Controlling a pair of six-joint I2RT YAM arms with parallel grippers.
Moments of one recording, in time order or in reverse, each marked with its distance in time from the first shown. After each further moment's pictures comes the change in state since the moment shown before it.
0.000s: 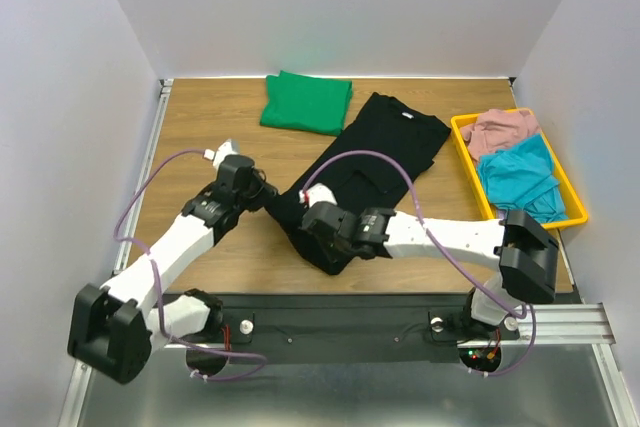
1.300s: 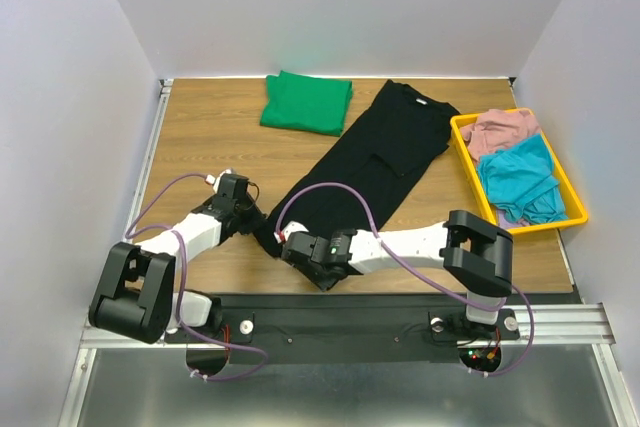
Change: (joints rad) left arm 0.139 0.267 -0.169 0.173 0.121 0.100; right arm 0.061 0.217 0.024 0.006 -0.099 -0.095
